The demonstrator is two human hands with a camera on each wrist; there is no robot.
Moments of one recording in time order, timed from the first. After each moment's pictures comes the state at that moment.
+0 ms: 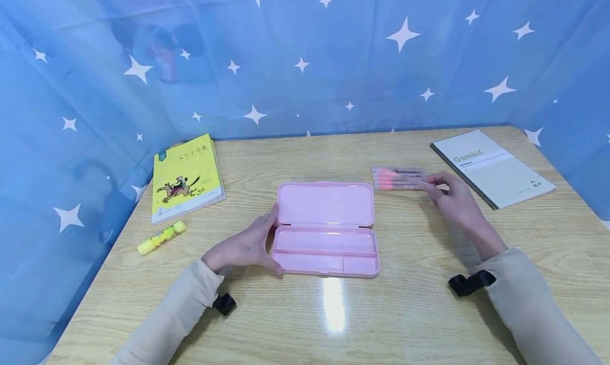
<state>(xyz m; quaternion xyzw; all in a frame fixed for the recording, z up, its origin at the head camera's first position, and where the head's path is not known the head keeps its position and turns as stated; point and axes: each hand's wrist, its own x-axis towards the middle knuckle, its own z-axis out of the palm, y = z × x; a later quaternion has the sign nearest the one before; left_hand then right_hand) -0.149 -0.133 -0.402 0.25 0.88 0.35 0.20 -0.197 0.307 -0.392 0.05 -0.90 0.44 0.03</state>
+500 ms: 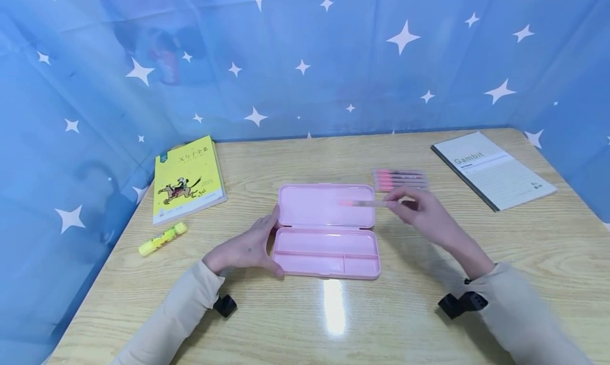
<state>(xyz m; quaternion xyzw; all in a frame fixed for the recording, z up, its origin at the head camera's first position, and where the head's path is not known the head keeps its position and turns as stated) -0.150 -0.131 -0.401 0.25 0.89 0.34 0.19 -0.164 0.248 -0.364 0.19 -0.85 0.49 -0.03</state>
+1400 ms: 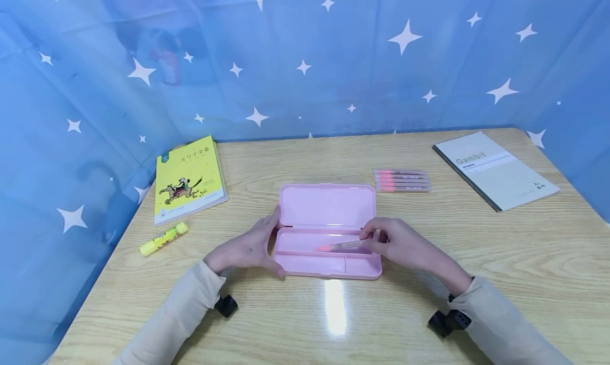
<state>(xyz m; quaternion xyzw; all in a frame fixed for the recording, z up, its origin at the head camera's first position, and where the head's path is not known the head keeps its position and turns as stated) -0.149 -0.130 -0.399 0.24 0.89 0.33 0.21 -0.143 0.211 -0.387 0.27 -0.87 0.40 -0.12</state>
